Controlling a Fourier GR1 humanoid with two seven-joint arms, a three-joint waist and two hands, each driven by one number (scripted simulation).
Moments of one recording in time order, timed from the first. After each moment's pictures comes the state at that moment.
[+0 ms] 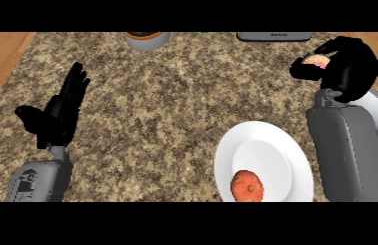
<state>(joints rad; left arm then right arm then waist) -0.22 0.16 0.10 -1.48 -0.01 0.06 0.07 -0.60 -0.16 -0.15 -1.38 1.19 -0.29 0.85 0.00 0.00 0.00</state>
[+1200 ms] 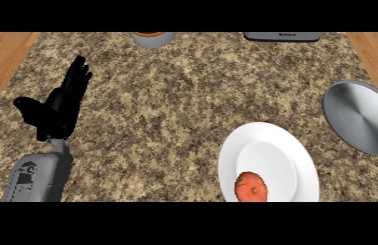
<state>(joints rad) -0.27 0.18 0.11 -1.45 0.00 0.03 0.08 -0.58 -0.60 -0.60 -0.49 0.83 -0.63 0.10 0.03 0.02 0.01</state>
